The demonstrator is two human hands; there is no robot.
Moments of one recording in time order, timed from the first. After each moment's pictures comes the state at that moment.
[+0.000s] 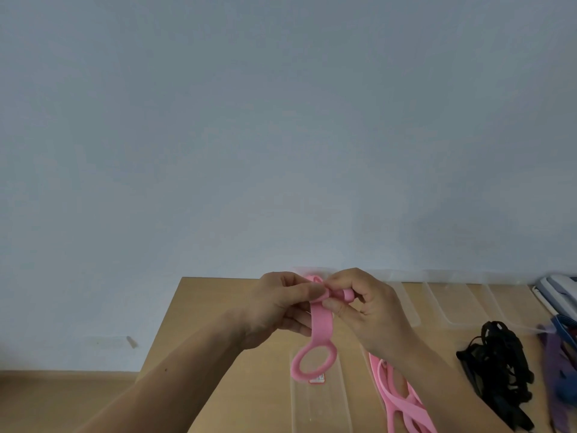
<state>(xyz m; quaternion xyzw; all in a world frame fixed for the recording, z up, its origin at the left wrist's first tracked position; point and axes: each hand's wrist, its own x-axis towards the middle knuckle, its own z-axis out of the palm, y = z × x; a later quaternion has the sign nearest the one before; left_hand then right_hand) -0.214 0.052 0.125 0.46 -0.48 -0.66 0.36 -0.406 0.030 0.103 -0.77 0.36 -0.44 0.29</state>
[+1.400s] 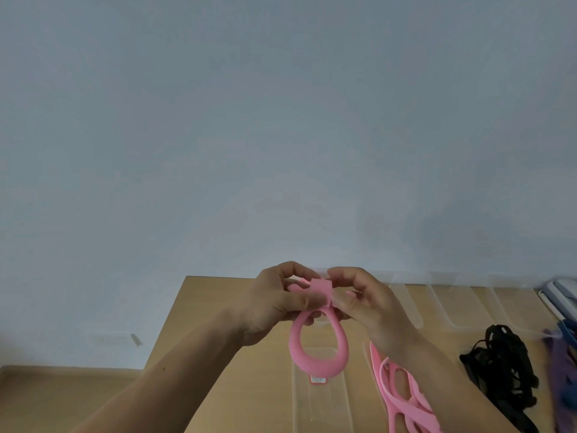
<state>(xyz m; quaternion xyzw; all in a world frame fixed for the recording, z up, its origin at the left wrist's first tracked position) -0.209 0.056 0.127 0.47 -0.47 -0.61 0.42 -0.410 0.030 0.106 -0.62 0.36 -0.39 0.58</state>
